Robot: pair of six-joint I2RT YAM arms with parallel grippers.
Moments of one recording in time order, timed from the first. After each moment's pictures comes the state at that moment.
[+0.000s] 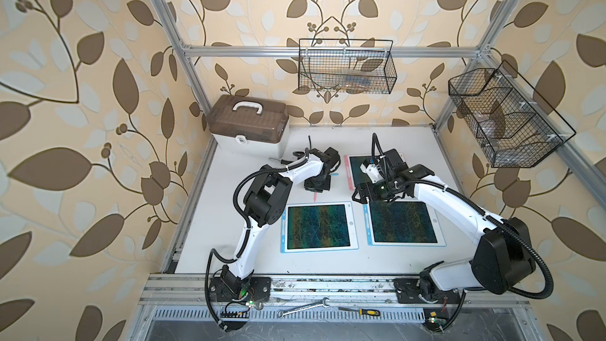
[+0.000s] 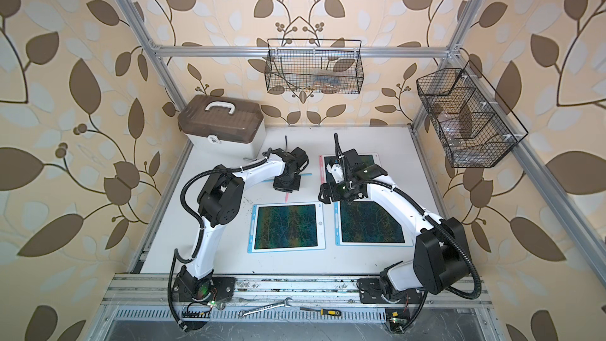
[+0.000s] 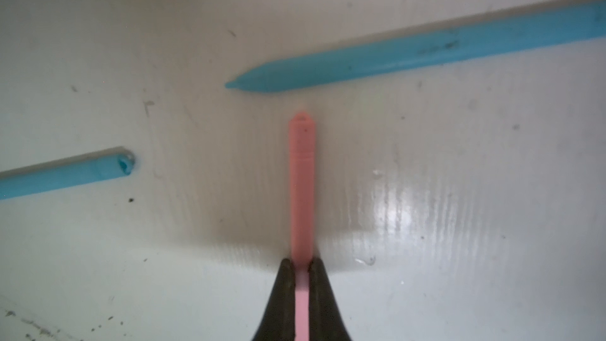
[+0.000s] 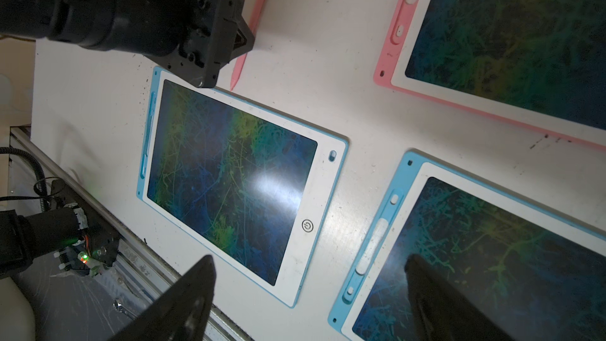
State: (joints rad) left arm -0.62 2.22 1.74 -0.98 -0.12 -0.56; right arm 0.40 1.43 1.09 -0.79 -0.28 0.22
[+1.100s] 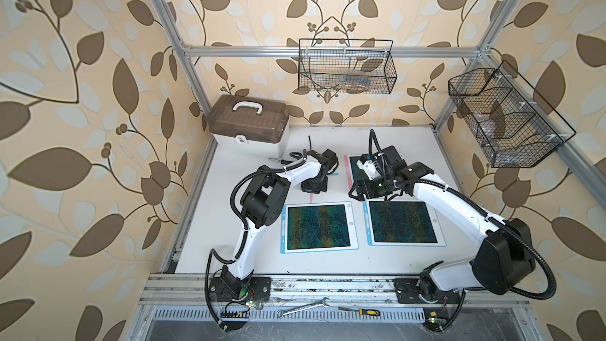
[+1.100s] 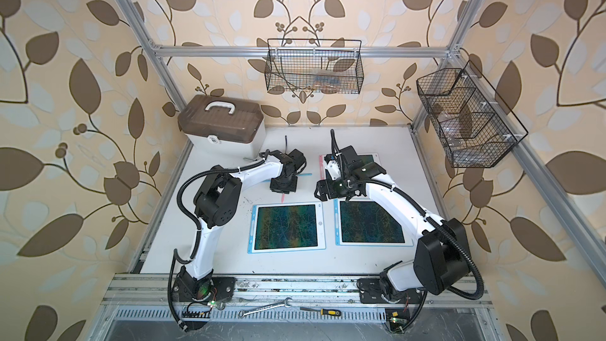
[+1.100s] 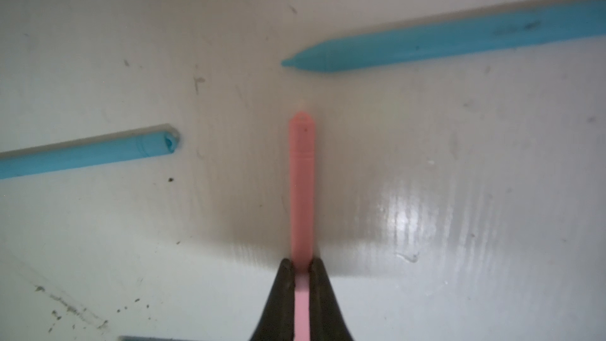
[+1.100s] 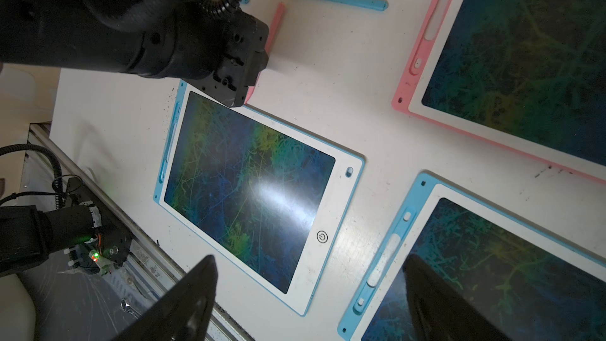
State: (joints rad) left arm -0.62 2.18 1.68 -0.97 -0.16 -0.59; right arm 0.44 1.43 1.15 -0.79 -0.28 0.22
